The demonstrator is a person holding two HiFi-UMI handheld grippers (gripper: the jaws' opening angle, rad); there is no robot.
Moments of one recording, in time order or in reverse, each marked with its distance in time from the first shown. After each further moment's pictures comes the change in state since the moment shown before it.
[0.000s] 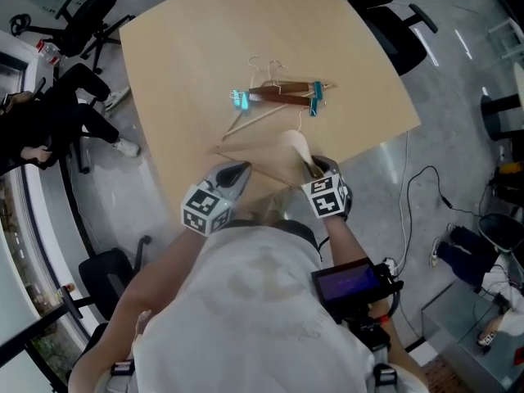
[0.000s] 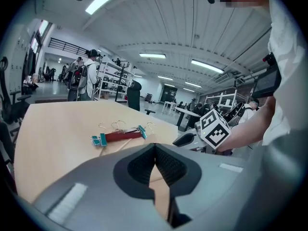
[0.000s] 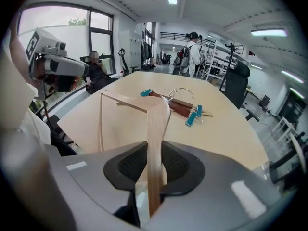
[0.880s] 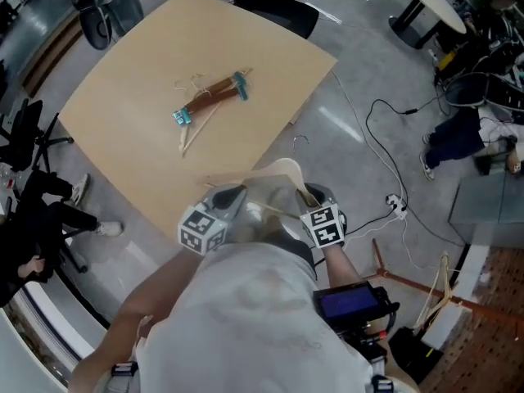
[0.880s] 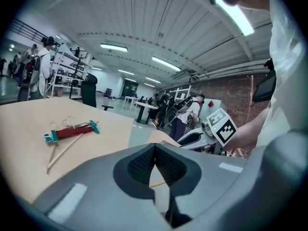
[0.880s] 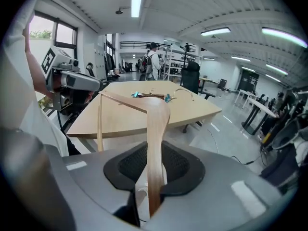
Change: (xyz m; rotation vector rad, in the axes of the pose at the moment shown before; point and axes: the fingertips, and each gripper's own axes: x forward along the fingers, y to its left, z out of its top) left arm -0.055 -0.109 -0.051 0.186 0.064 -0.483; right arm -0.156 0.107 -0.114 0.365 -0.078 -0.327
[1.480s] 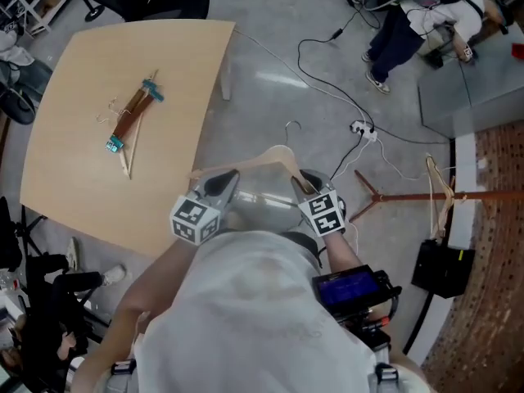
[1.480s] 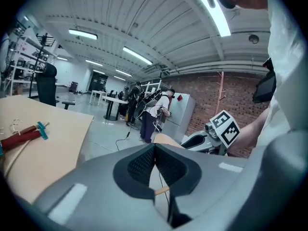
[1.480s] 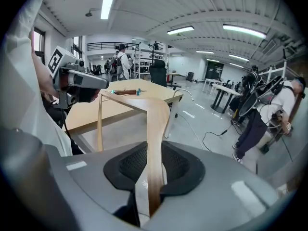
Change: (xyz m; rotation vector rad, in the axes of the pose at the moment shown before) left arm 0.069 -0.120 -0.007 0.124 0.080 -0.368; right arm -0.120 -0.029 -0.115 0.267 0.029 -0.278
